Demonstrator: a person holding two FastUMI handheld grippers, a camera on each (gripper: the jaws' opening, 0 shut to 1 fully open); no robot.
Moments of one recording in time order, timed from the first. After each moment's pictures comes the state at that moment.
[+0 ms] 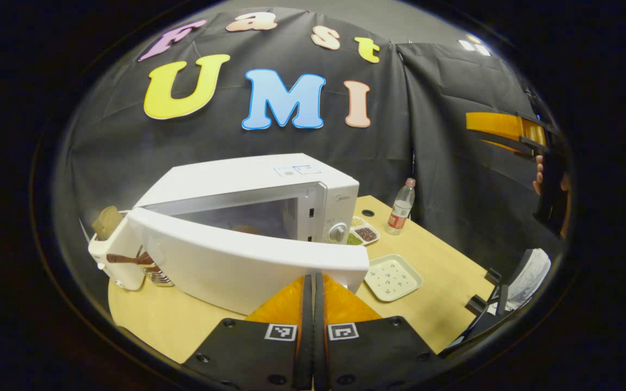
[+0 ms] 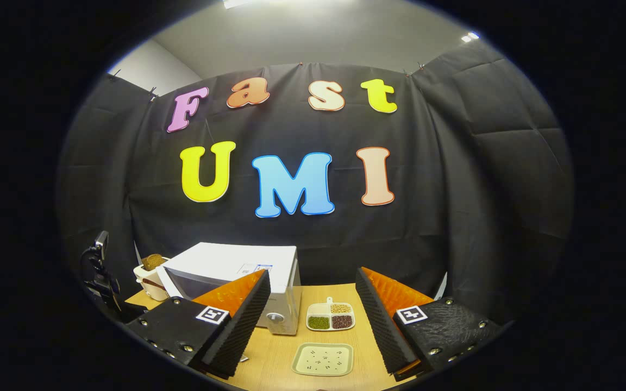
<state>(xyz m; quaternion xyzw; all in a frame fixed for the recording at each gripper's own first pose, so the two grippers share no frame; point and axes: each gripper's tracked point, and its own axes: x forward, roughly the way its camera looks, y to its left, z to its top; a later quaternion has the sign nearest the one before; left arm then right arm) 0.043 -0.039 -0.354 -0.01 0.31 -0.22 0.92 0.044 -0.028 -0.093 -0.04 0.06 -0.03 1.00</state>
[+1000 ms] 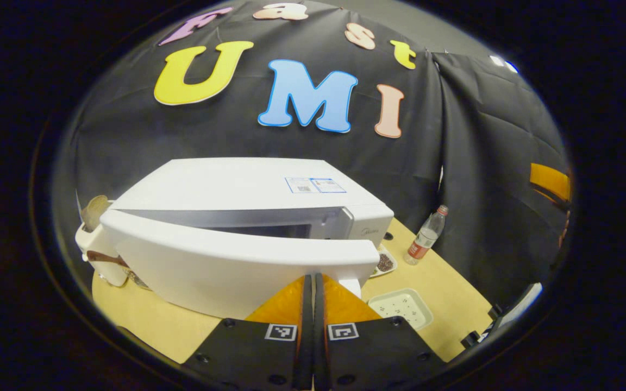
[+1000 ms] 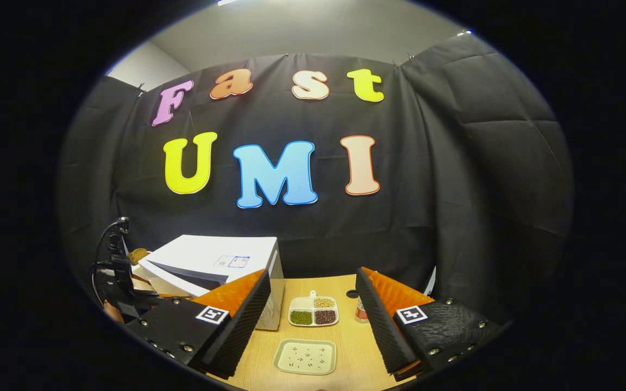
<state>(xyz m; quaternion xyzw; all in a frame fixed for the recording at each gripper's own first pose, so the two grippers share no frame) 0.139 -0.062 -0.376 -0.07 0.32 -0.16 0.93 0.056 -0.070 -0.109 -0.03 0.08 -0.06 0.99</state>
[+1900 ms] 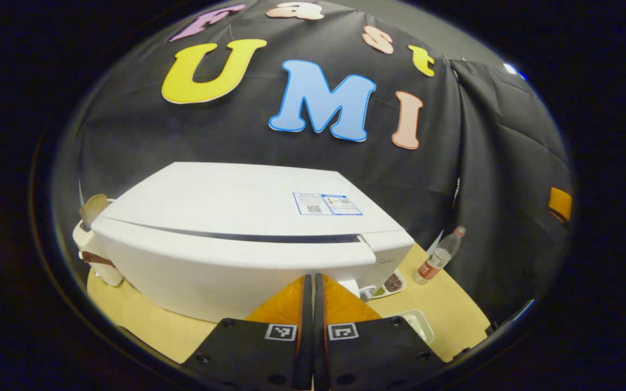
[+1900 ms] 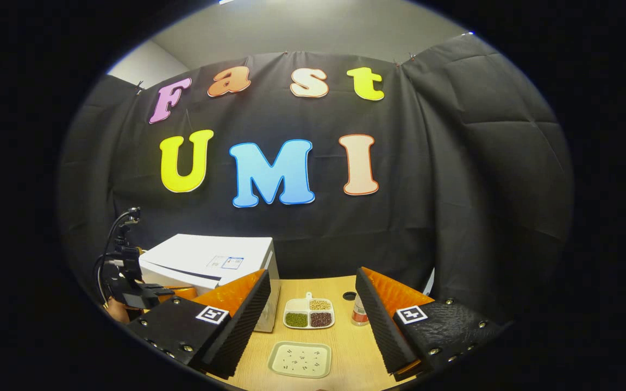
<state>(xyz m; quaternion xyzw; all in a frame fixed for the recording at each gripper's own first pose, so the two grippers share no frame) 0.185 -0.068 -0.378 -0.08 0.31 -0.12 0.94 0.070 -0.077 -0.107 -0.04 0.08 -0.06 0.99</state>
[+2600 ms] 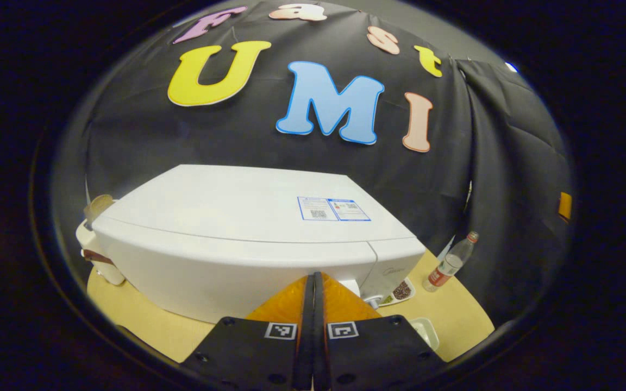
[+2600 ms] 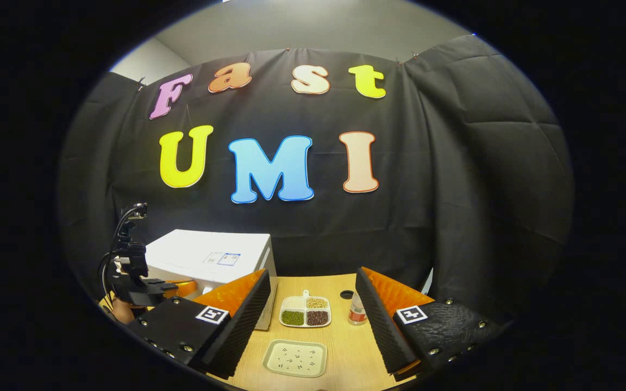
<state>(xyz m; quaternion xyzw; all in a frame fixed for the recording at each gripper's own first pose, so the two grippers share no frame) 0.198 -0.074 -0.383 -0.06 0.29 -0.10 0.95 0.074 -0.082 -0.112 -0.05 0.09 -0.05 0.99</state>
